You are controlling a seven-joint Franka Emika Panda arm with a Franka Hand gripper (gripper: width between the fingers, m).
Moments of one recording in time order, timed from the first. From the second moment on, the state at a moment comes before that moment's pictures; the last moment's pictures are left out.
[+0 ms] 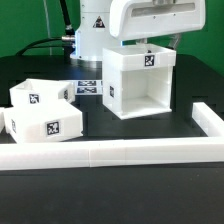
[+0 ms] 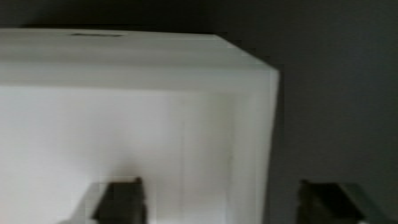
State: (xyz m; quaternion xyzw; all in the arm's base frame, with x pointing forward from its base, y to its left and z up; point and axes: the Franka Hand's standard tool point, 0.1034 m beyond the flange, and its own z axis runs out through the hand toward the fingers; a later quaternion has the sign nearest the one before) arm 0.418 0.096 0.094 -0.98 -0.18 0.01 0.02
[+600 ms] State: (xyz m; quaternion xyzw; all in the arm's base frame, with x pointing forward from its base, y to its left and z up) arm 0.418 0.096 0.095 -0.98 -0.18 0.01 0.02
